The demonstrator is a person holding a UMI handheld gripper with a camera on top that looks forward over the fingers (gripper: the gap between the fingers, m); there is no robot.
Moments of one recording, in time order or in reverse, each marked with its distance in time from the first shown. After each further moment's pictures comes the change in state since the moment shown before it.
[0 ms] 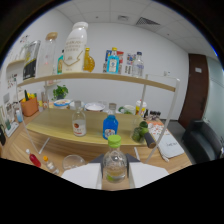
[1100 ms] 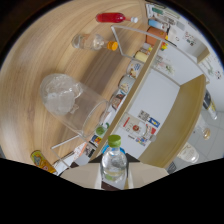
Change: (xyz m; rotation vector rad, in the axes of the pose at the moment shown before) arm -0.026 -0.025 0.028 0.027 0.304 -1.972
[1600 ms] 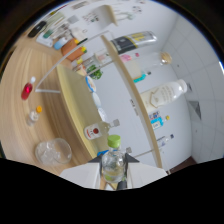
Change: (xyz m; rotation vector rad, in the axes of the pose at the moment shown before) arm 0.044 0.007 -0.025 0.151 -0.026 0.937
